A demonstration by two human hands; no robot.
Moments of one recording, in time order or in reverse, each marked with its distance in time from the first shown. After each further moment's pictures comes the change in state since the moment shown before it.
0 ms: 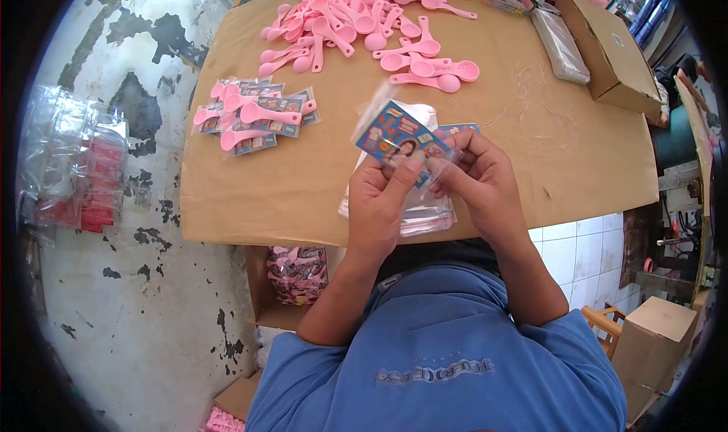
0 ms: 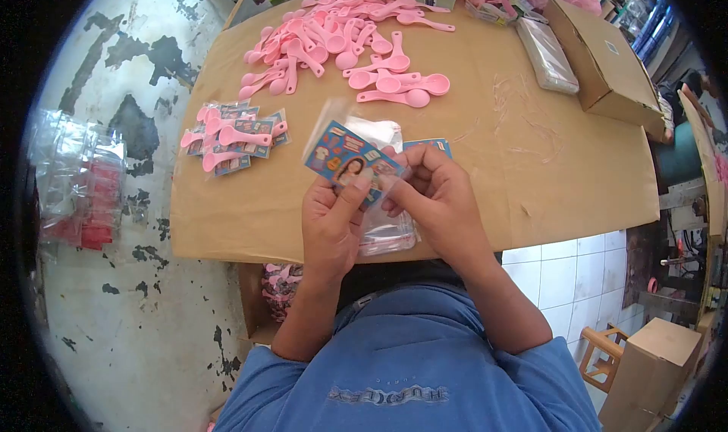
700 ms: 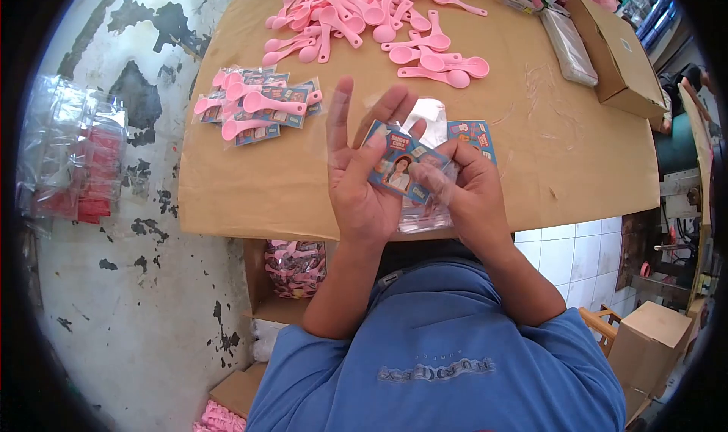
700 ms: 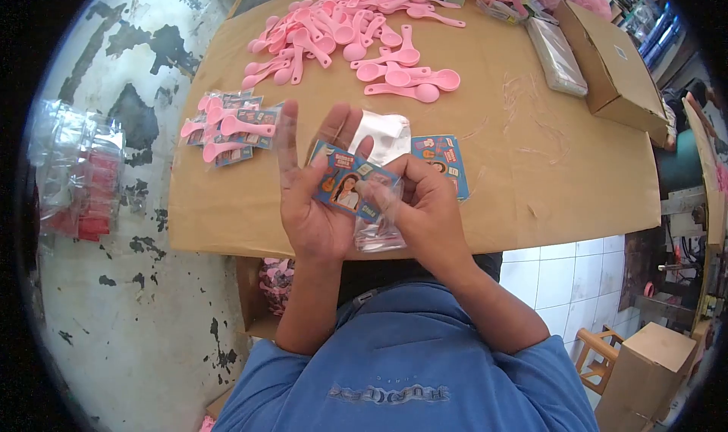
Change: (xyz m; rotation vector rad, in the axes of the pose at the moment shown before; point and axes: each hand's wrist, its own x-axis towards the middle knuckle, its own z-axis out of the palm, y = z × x) left_hand 0.017 0.025 0.003 -0.251 -0.097 0.200; right_hand -0.007 0.015 0.023 -0.050 0.003 0.047
